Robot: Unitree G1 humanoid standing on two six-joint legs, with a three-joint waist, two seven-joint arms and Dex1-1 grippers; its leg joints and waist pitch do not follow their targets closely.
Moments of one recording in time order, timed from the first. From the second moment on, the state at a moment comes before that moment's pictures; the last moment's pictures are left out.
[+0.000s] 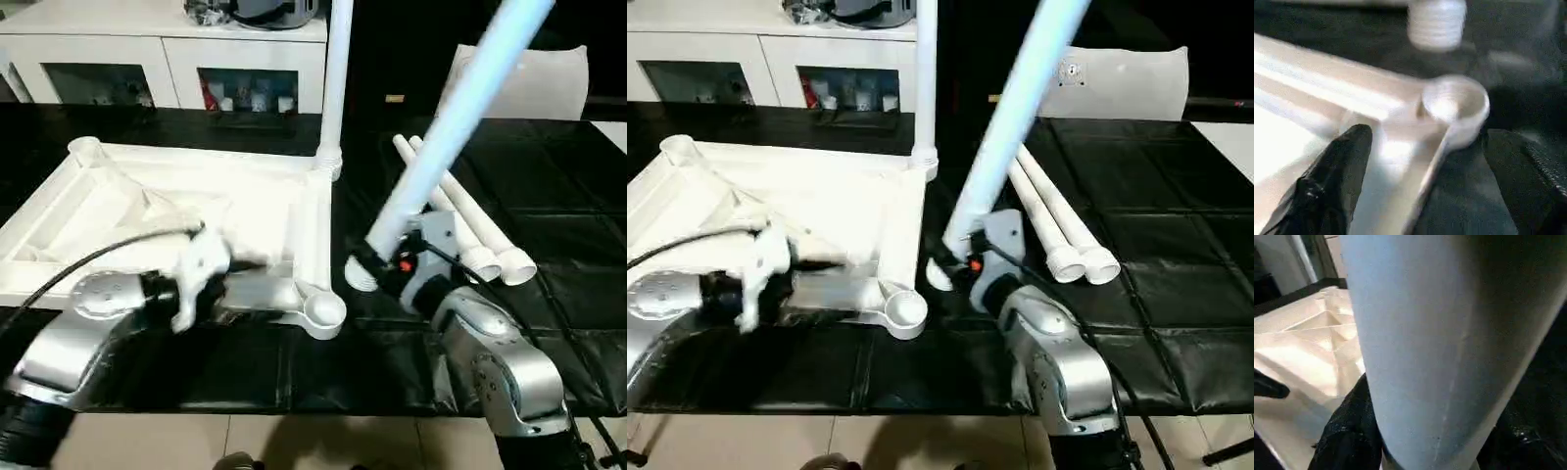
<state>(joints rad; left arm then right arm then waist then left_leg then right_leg) -0.26 0.68 -0.21 0.00 -0.28 0.29 -1.03 -0.19 -0.14 0.10 -0.19 0.30 0.53 0.34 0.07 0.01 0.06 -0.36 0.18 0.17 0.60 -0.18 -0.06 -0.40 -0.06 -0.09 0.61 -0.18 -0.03</state>
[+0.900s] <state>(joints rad) -0.55 0.64 -0.37 0.46 -0.09 0.03 -1.29 -0.18 -0.18 0.13 -0.19 0.30 0.53 0.43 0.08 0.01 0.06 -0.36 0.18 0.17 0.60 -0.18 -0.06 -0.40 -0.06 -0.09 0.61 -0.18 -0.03</state>
